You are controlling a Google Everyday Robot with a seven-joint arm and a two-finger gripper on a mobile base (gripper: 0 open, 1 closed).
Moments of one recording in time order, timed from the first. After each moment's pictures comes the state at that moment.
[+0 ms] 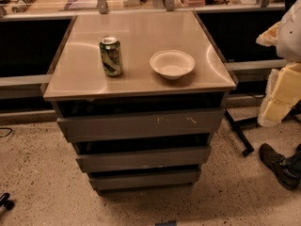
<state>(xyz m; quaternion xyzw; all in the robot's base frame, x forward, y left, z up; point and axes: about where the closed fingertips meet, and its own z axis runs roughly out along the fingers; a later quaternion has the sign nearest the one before) 0.438 -0.217 0.976 -0.60 0.78 -0.03 0.16</state>
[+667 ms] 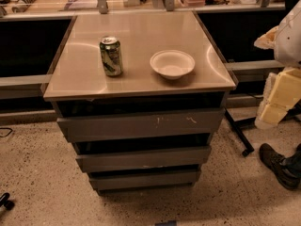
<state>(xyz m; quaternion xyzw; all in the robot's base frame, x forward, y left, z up) 0.441 -0.213 0.968 -0.61 0.78 -0.03 0.17</state>
